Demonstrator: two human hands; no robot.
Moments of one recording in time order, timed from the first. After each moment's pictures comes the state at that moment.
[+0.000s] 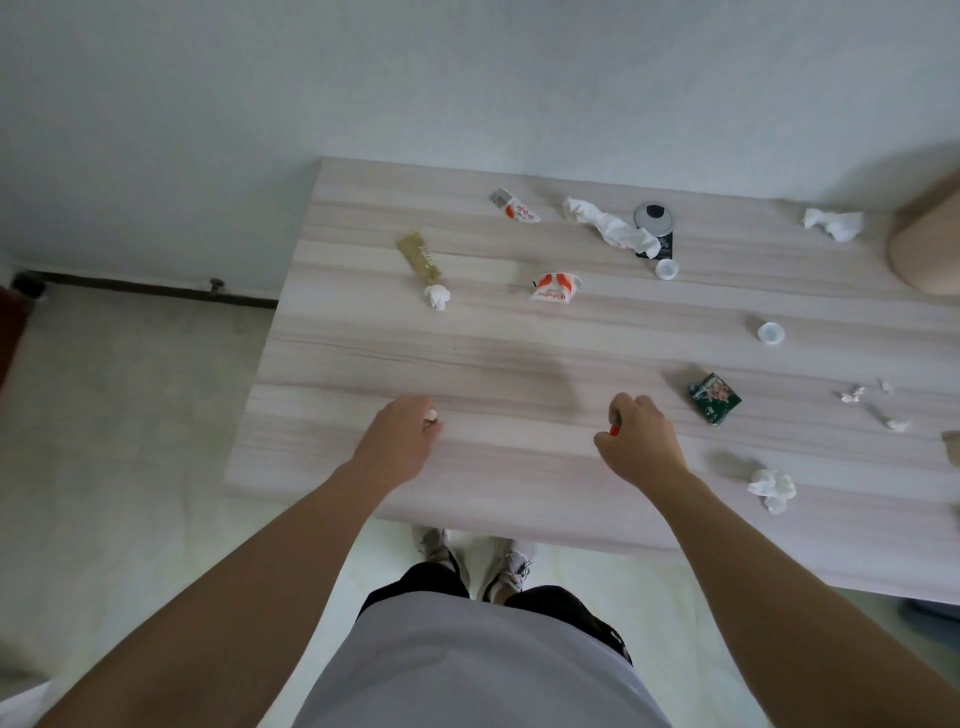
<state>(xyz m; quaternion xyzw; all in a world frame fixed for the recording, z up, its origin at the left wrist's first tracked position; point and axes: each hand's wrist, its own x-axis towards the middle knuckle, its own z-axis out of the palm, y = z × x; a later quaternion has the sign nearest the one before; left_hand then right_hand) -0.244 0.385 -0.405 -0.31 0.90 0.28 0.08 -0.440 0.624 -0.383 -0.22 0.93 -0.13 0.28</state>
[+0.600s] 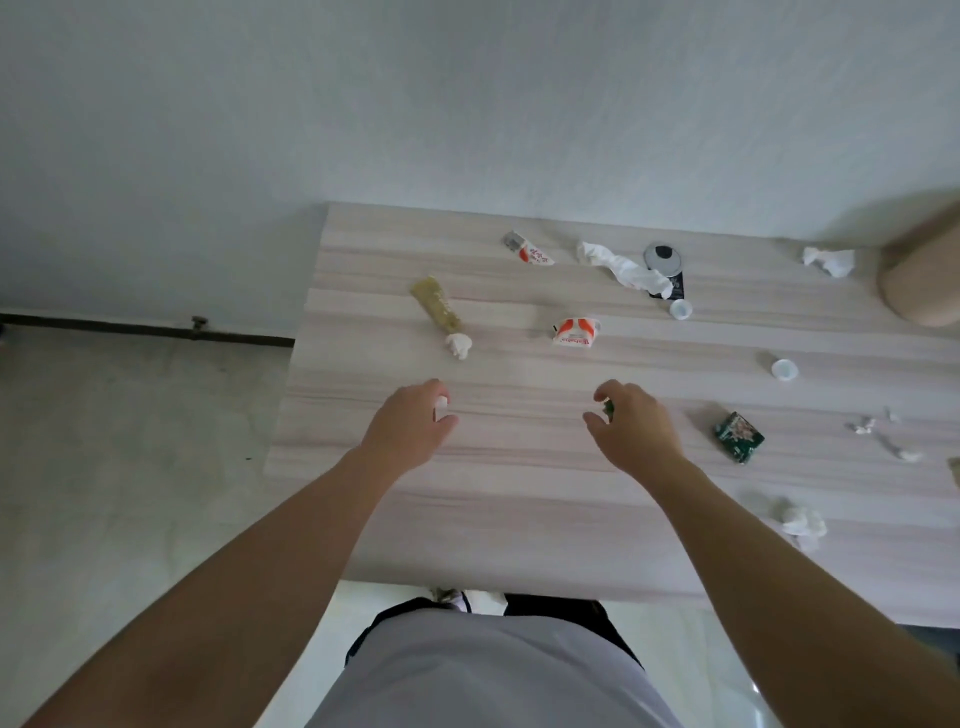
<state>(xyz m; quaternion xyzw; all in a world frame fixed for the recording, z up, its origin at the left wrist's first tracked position) -0.287 0.297 -0.386 -0.29 0.90 0.31 0.07 -0.456 0.535 -0.366 -0.23 0.94 -0.12 0.21</state>
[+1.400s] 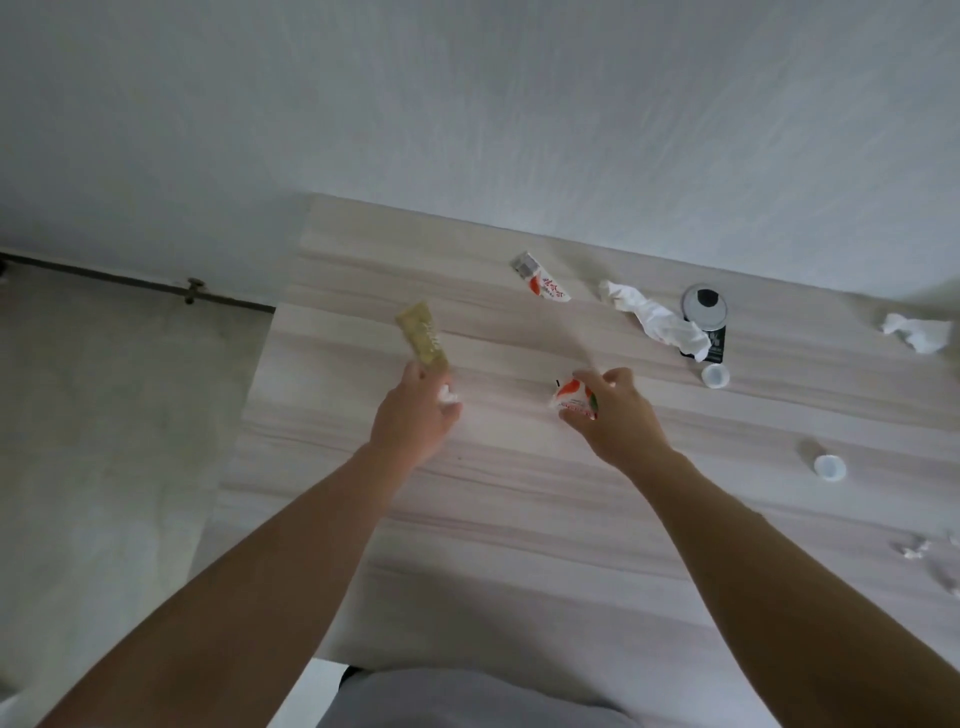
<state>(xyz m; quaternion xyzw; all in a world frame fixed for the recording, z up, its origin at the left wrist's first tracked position) -0.395 0.267 -0.431 -0.37 0.88 0.27 0.08 -0.575 0.460 -0.411 -0.31 0.90 -0.11 0.29</state>
